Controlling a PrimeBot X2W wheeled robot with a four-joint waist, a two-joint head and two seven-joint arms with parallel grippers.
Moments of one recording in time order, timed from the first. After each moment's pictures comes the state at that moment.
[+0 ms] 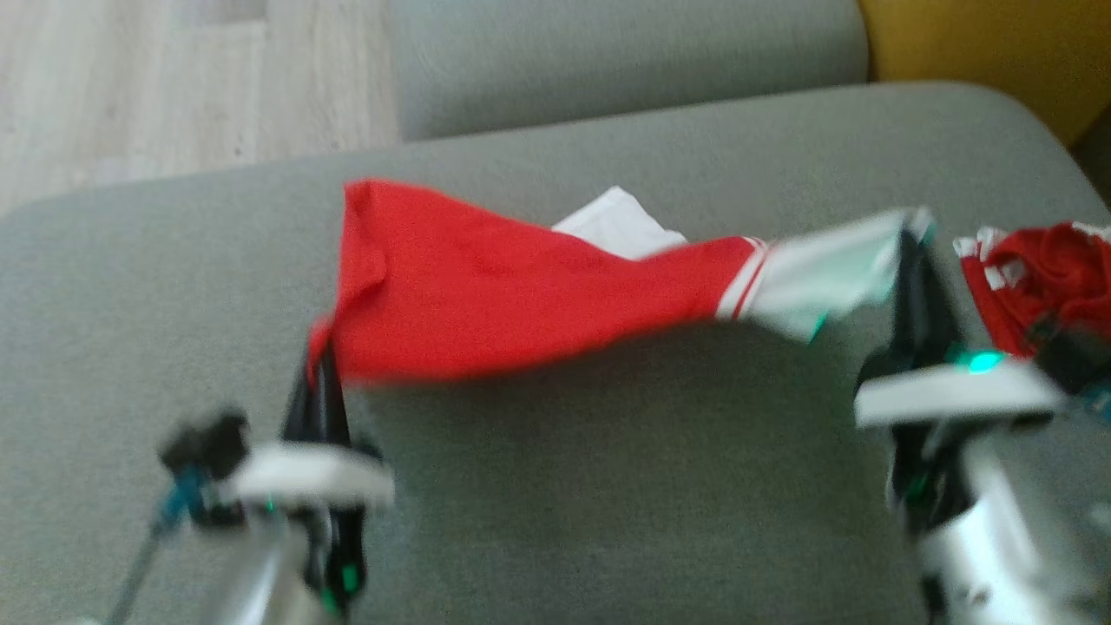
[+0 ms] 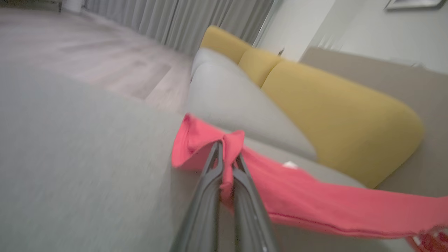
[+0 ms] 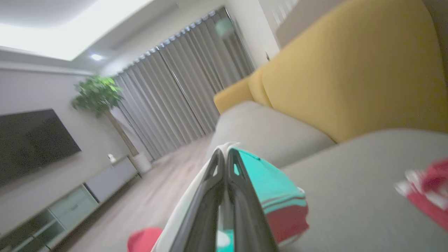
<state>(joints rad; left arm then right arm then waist) -0.24 0.05 -0.19 0.53 -0.59 -0.12 -0.26 -0.25 -0.08 0.09 0.33 0.56 0.13 -0.26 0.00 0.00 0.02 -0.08</state>
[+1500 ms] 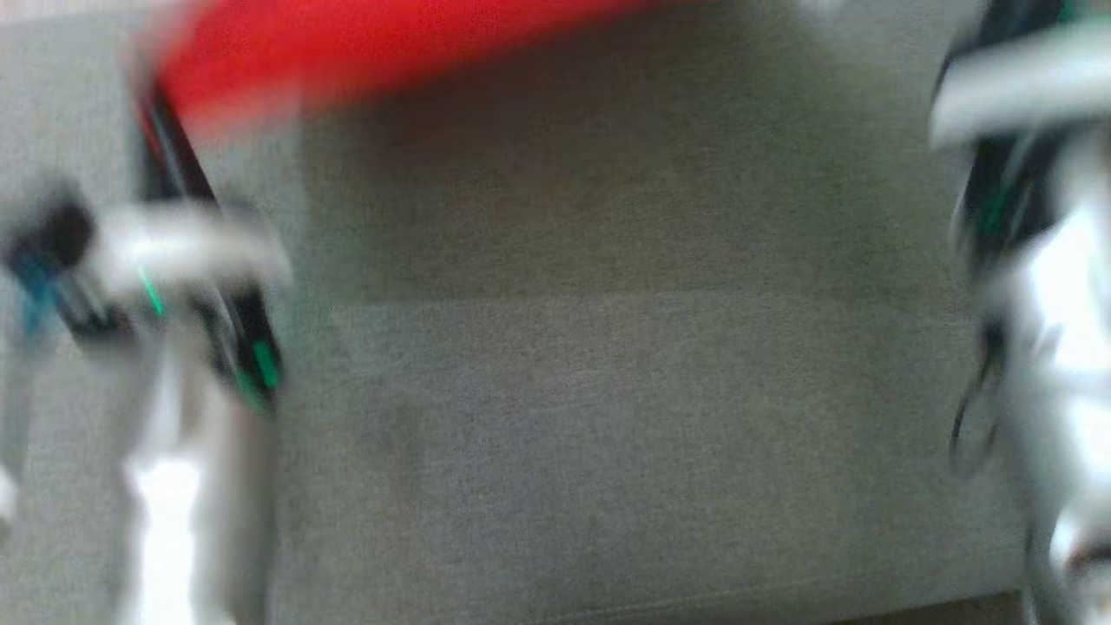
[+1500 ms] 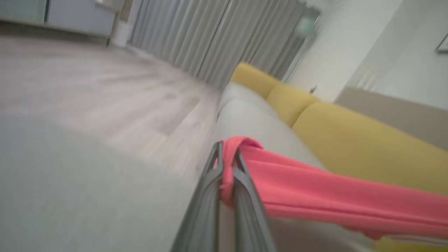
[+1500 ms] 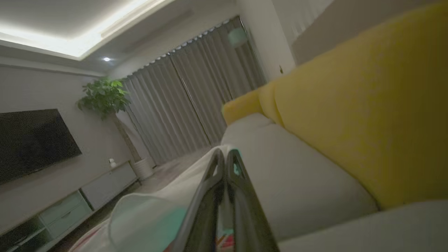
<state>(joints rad) -0.71 0.05 0.07 0.67 -0.51 -0.05 -0.26 -0.85 -0.20 0.16 0.59 0.68 0.13 -0.25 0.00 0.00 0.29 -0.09</state>
